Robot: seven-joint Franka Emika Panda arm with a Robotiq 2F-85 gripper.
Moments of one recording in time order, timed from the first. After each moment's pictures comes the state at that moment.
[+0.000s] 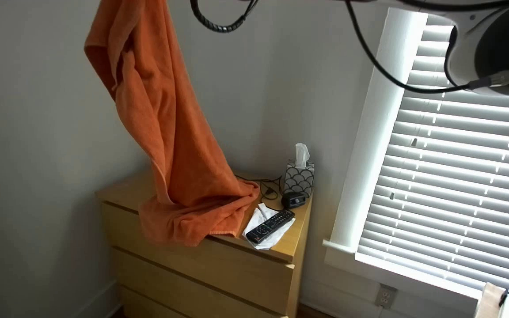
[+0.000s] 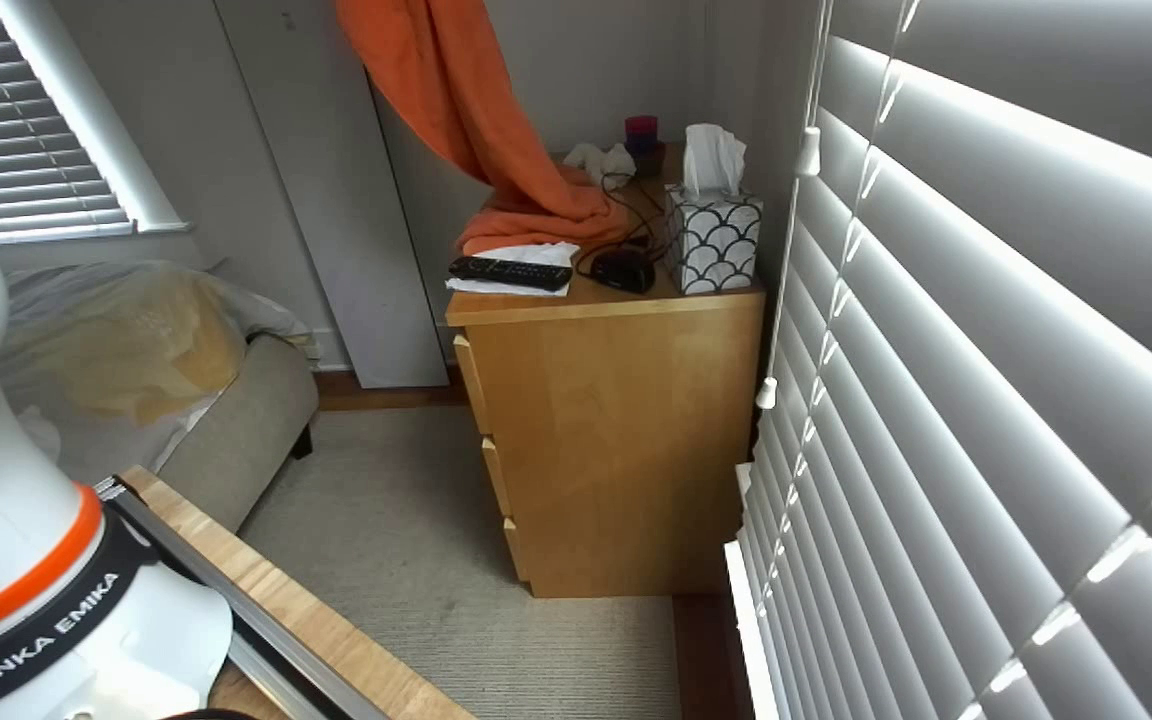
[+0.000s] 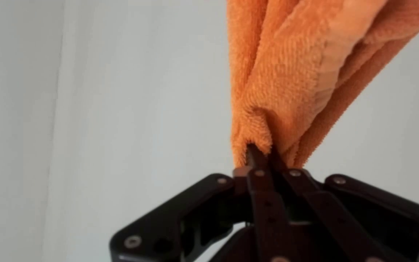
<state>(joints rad) 0.47 0.62 0.00 -0.74 -0.60 2.76 0.35</state>
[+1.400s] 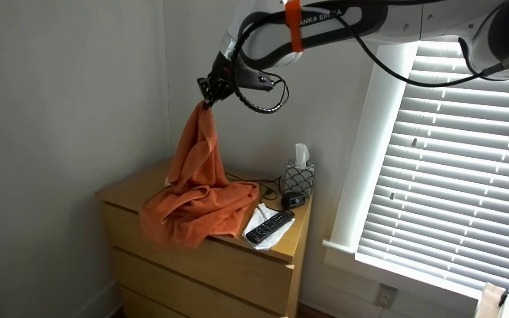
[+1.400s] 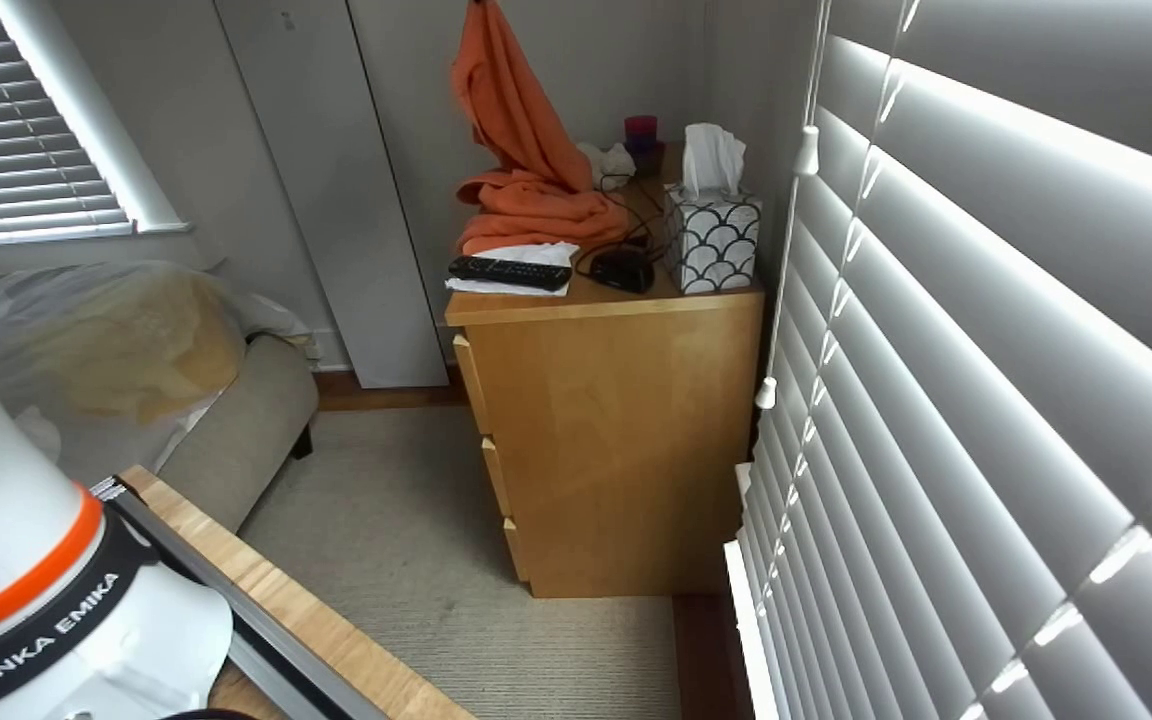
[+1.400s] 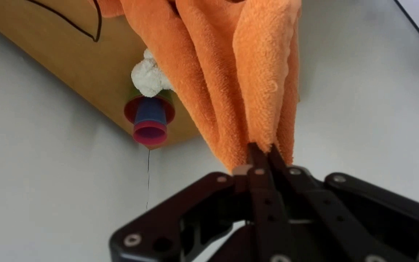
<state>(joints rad) 0.17 0.51 0.20 -1.30 -0.22 2.43 0.31</state>
